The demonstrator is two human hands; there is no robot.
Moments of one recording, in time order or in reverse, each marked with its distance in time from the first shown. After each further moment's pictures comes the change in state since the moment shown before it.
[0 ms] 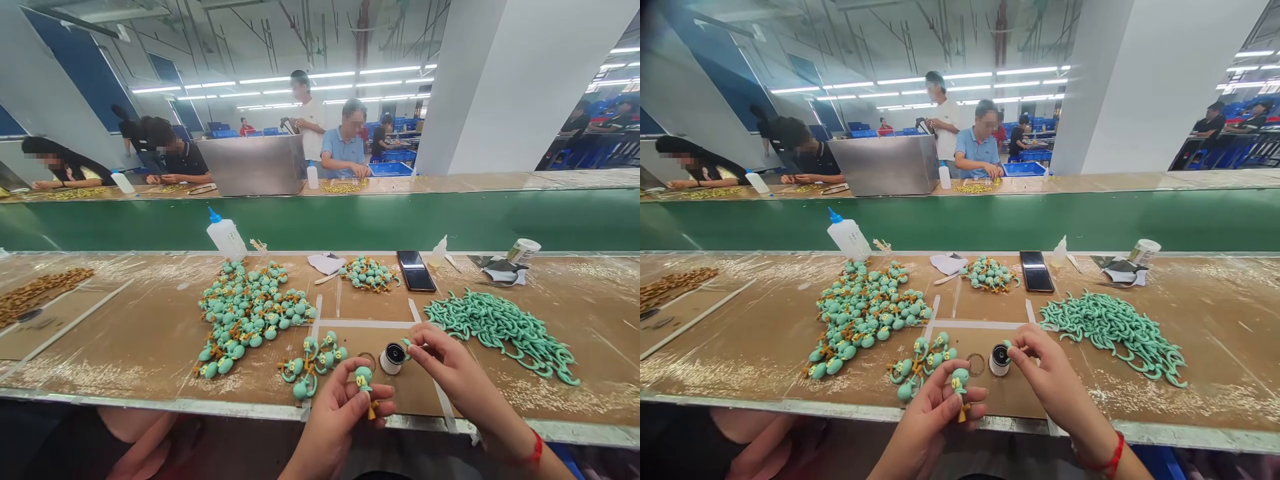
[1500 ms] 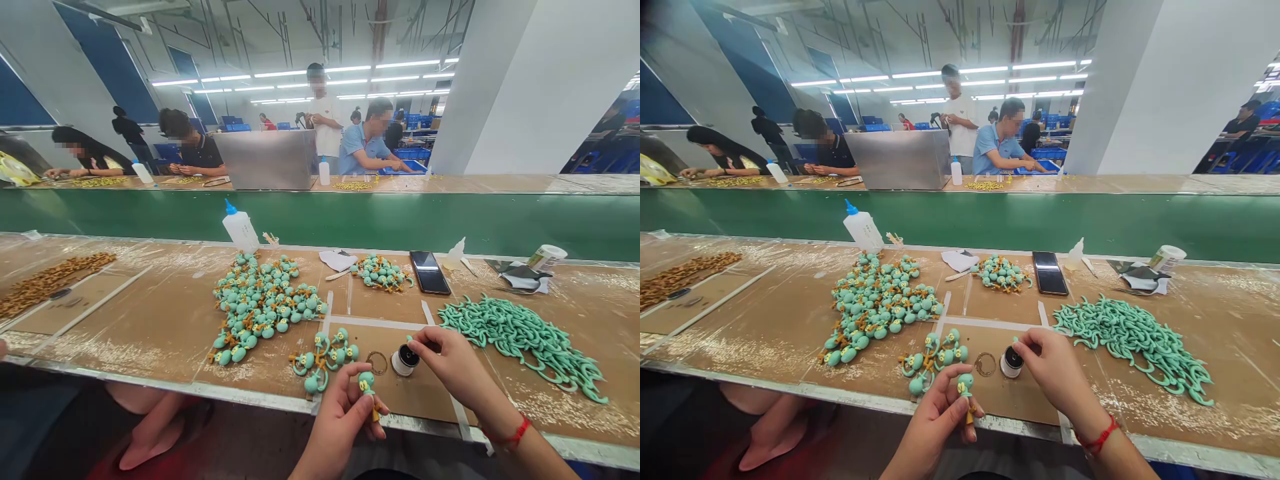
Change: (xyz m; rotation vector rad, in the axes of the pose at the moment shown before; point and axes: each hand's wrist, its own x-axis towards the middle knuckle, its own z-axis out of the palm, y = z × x) left_hand 0.001 -0.026 -0.032 0.140 0.037 0.086; right_hand 0.024 0.015 0.010 -0.318 0.015 0.082
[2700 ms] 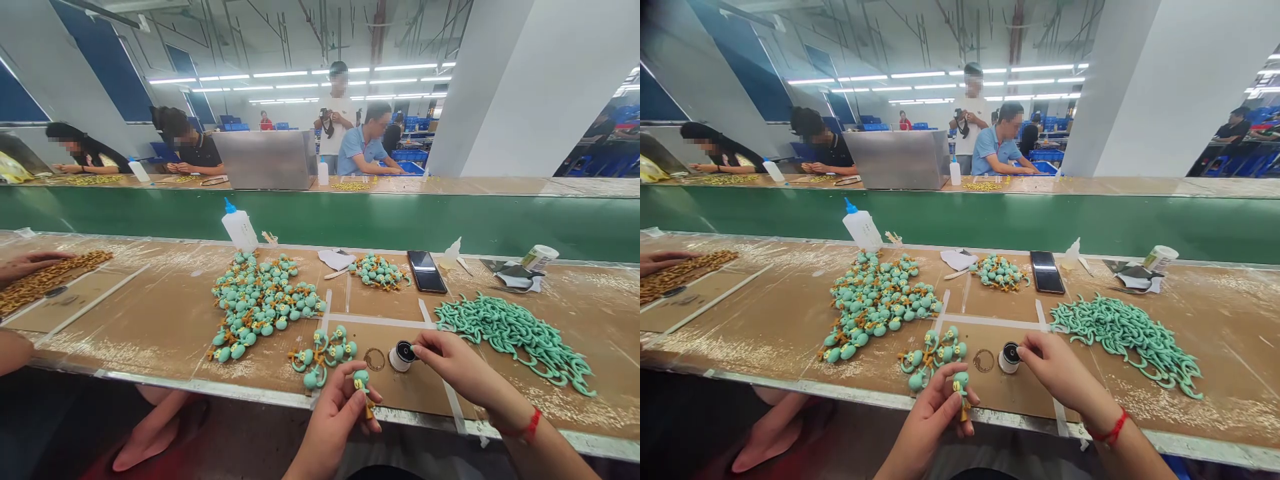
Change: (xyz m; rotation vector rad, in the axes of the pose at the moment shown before) left_hand -0.007 0.003 -0.003 0.003 0.030 0.015; right_hand -0.008 -0.009 -0.015 -0.016 -0.186 -0.016
